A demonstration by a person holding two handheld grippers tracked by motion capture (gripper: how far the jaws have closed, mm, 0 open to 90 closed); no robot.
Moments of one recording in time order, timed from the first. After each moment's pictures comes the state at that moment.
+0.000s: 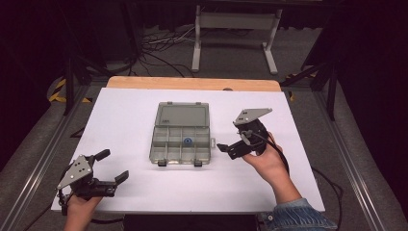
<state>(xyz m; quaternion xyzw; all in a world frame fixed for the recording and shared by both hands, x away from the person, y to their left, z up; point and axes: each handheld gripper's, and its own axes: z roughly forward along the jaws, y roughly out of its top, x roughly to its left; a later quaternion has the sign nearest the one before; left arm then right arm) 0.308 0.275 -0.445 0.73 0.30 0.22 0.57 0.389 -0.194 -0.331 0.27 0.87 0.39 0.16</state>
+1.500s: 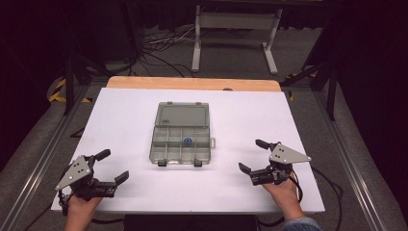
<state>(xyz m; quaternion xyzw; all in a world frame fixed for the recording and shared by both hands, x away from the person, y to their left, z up) 0.307 0.275 -0.444 0.73 0.30 0.22 0.58 0.336 -0.267 -0.415 0.26 0.77 0.54 0.24</state>
